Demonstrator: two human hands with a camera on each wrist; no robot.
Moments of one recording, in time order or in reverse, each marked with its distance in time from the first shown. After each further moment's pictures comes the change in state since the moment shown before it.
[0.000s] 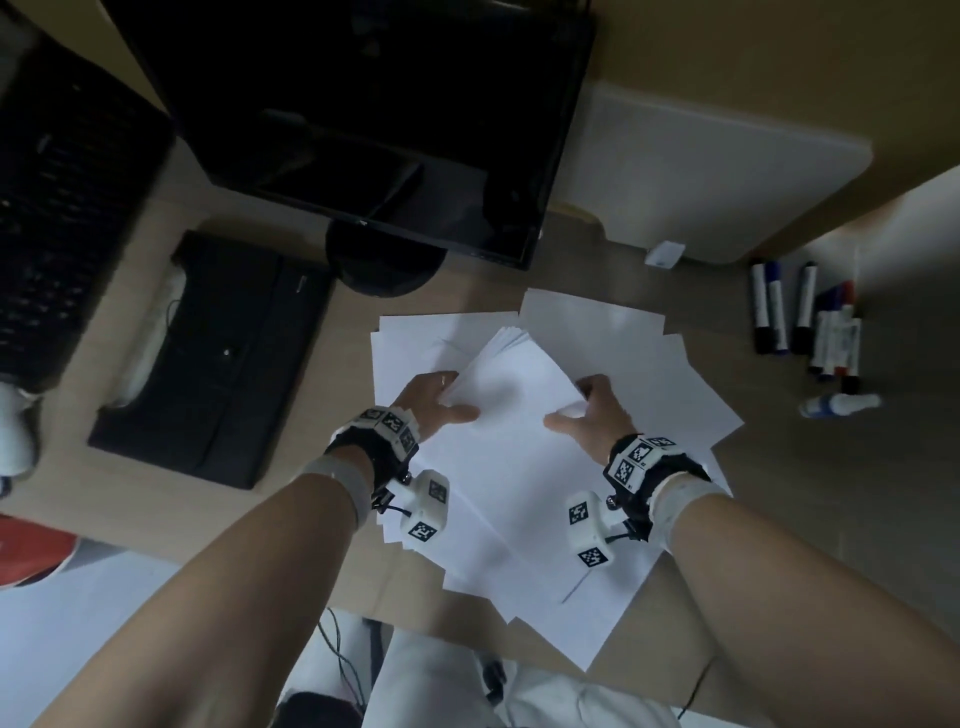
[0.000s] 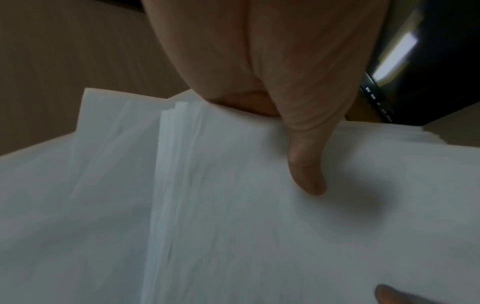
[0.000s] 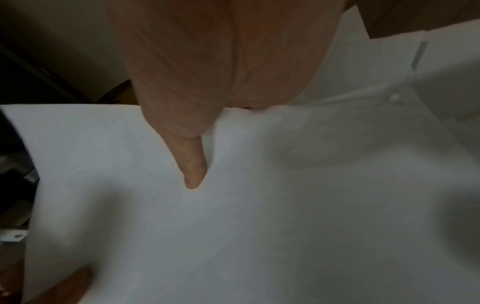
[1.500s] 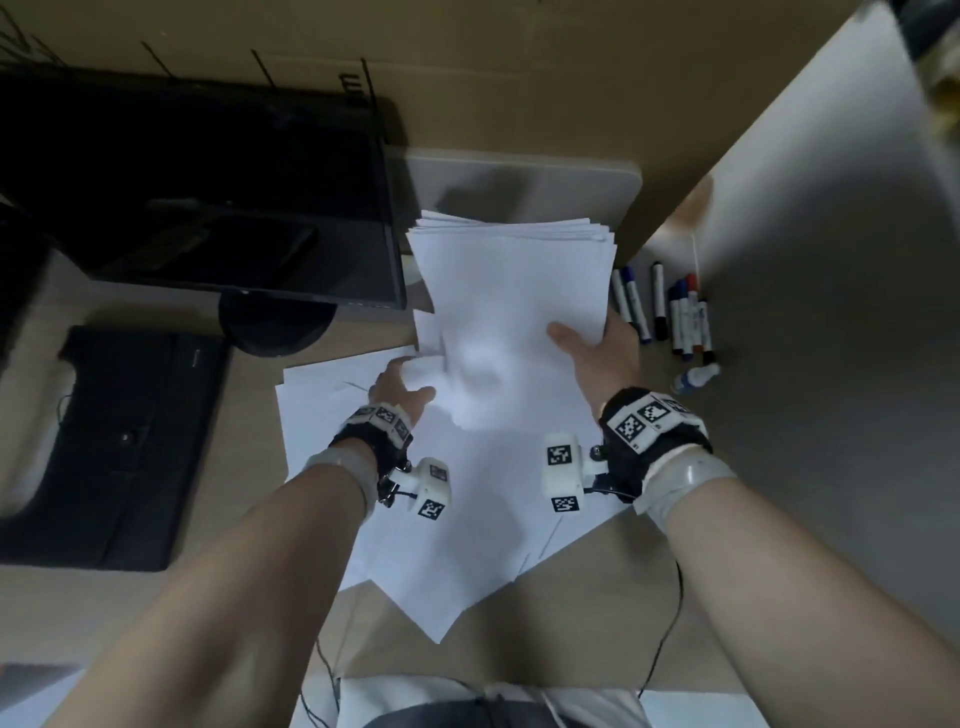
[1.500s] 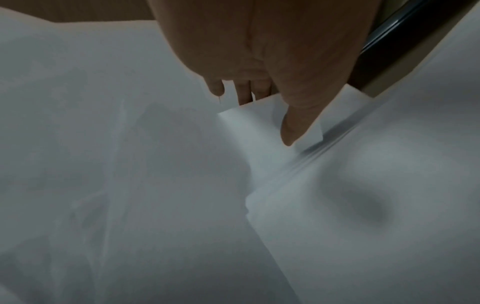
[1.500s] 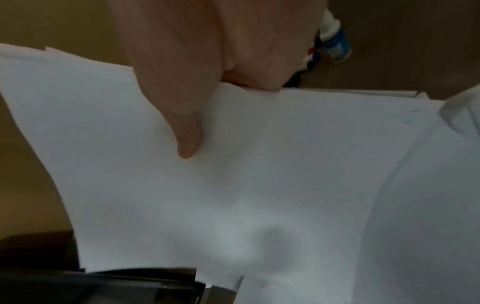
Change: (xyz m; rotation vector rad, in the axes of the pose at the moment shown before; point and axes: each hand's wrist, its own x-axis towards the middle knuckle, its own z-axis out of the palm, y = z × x) left_hand 0.058 0.083 0.065 0.107 0.235 -0.139; right_hand -0.034 -0.003 -0.147 0.803 0.392 -0.169
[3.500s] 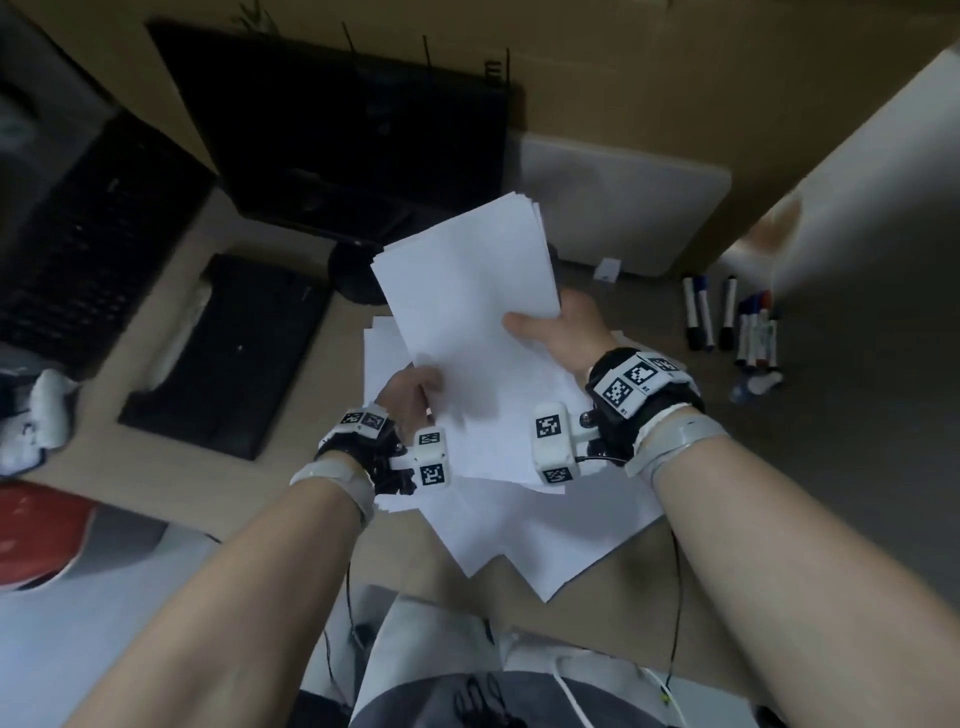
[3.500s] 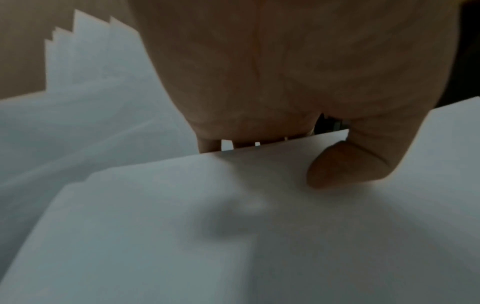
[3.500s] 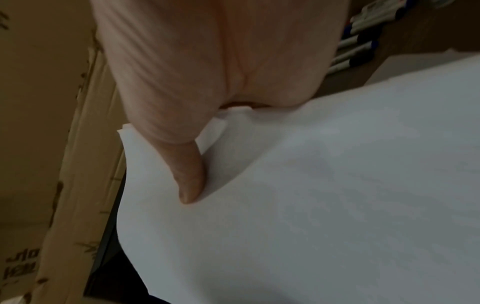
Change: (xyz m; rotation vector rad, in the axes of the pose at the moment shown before) left_hand -0.133 -0.046 -0.059 -1.036 -0.244 -0.081; right_hand -0.084 -0.045 0.069 -0.173 -0.494 -0.013
